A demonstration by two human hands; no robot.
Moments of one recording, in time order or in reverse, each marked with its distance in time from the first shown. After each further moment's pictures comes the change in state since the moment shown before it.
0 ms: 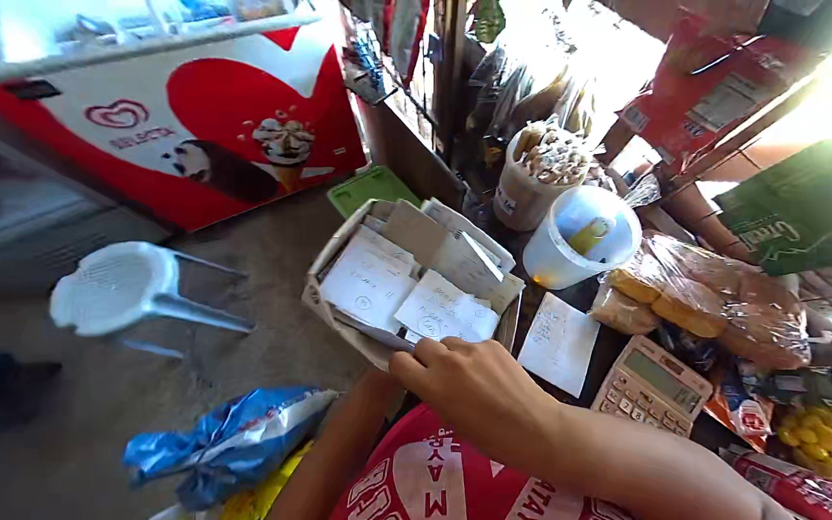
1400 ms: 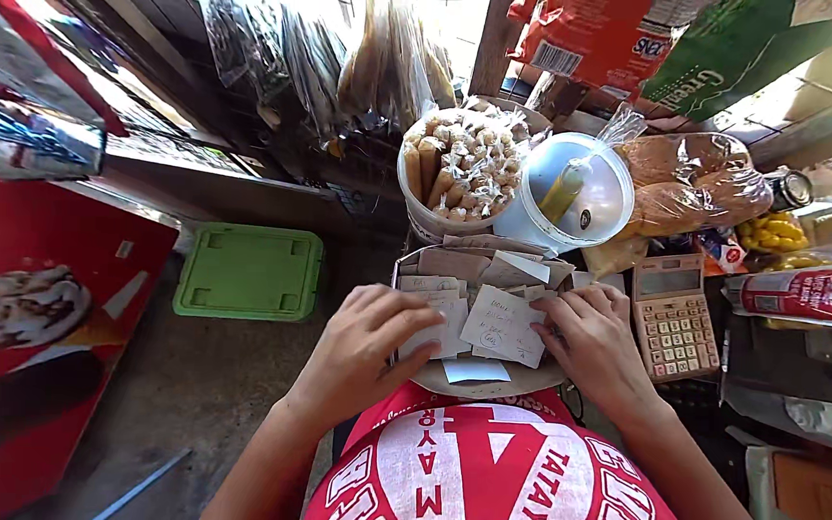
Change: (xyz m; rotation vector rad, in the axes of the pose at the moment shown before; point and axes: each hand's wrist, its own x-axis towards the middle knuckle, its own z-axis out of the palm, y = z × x) left_hand 0.228 0.161 0.016 0.979 -1.108 1.057; right_hand -0.015 0.087 0.044 -0.337 0.259 1.173
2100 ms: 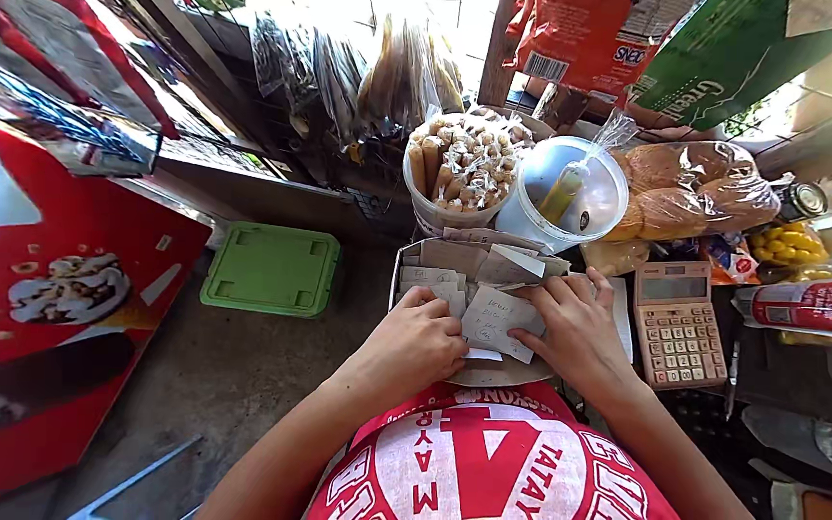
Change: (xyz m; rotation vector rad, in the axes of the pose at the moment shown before) left_hand 0.021 0.031 0.027 0.239 -0.391 0.119; right_hand 0.010 0.001 0.007 0.016 -0.041 -0.034
